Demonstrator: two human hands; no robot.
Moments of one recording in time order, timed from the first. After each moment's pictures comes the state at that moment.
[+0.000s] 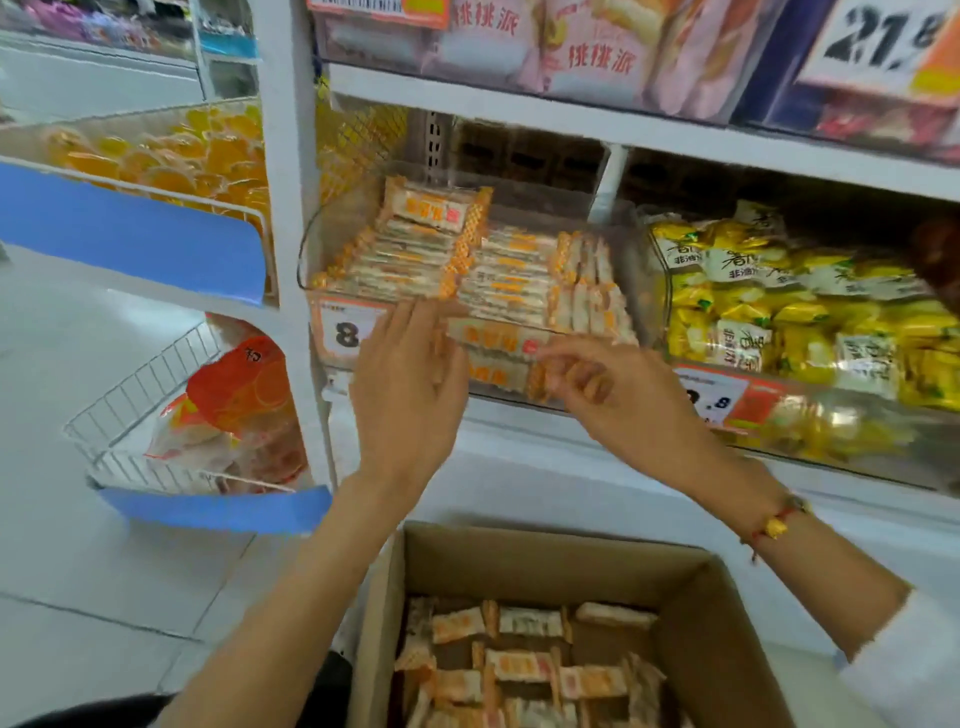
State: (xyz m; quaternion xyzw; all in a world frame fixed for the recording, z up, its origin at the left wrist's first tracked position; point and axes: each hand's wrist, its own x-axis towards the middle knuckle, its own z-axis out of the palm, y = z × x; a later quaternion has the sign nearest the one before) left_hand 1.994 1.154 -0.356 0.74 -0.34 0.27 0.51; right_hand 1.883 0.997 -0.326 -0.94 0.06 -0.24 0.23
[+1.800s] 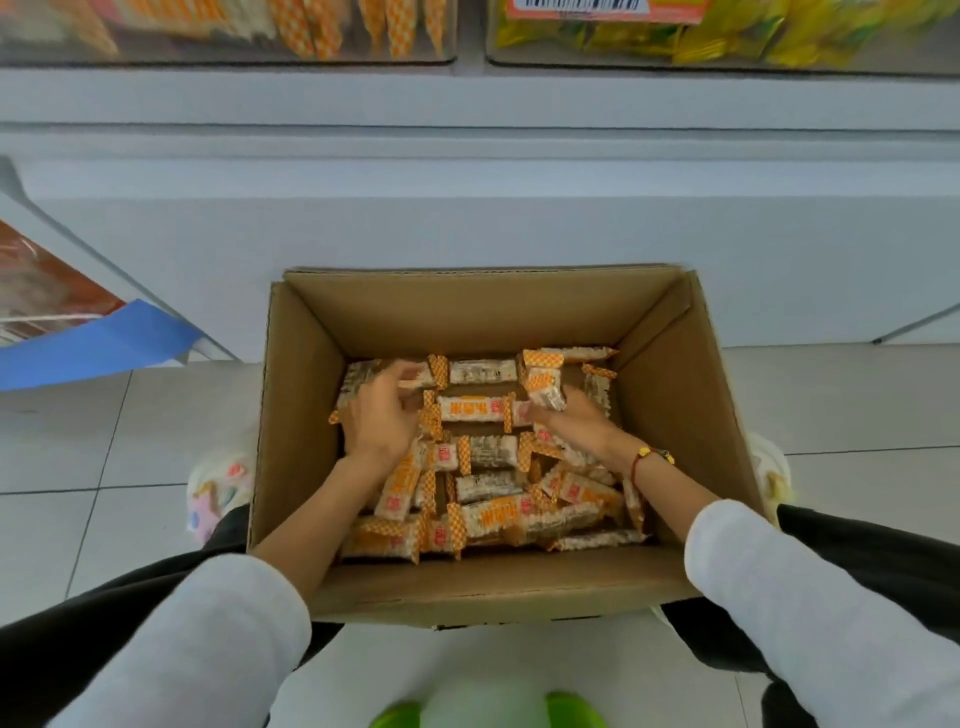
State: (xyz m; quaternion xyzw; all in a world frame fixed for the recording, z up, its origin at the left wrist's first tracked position) left_hand 1.908 1.117 -0.646 0.90 -0.31 -0.17 0.24; right_hand 1.744 0.959 -0.629 -0.69 0.46 0.12 0.55
